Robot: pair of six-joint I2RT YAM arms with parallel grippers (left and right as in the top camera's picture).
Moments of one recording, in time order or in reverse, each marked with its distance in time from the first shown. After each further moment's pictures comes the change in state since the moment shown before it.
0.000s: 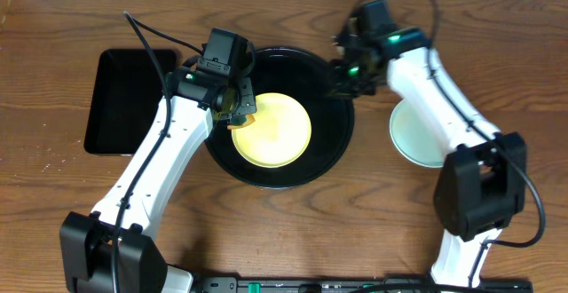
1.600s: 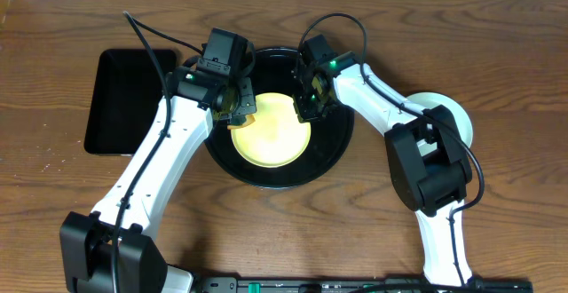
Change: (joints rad) left arm 0.000 0.000 0.000 0.000 0.000 0.000; right arm 0.122 0.254 0.007 0.089 0.111 -0.060
